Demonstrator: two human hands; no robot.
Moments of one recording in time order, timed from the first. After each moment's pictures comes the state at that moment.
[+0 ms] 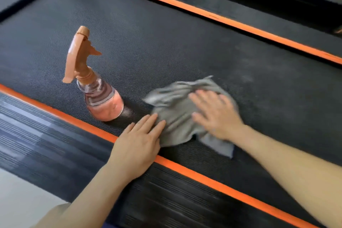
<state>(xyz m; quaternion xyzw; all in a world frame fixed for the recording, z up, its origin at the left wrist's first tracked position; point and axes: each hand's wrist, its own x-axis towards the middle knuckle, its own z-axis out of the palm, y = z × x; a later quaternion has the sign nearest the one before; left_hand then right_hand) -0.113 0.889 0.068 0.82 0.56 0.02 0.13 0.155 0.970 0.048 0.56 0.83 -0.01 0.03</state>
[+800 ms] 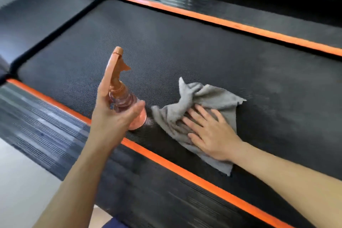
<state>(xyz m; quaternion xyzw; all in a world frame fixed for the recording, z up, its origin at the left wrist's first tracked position) -0.175 0.926 0.144 0.52 0.62 0.50 0.31 0.092 0.960 0.041 0.42 0.91 -0.04 0.02</state>
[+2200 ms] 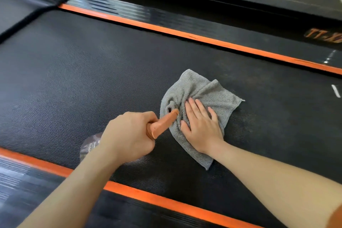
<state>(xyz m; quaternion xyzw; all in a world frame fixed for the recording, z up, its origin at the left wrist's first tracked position) -0.090 0.982 0.148 0.79 0.58 0.03 0.18 0.134 0.990 0.047 0.67 0.74 -0.08 0.00</state>
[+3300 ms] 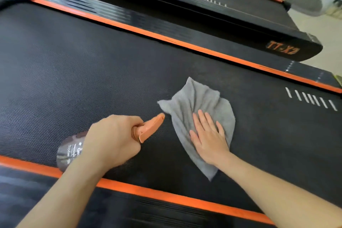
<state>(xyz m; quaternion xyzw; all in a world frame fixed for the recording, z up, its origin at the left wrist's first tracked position) -0.078 0.950 0.150 0.80 0.59 0.05 0.14 0.202 0.920 0.059 0.72 0.68 -0.11 0.06</state>
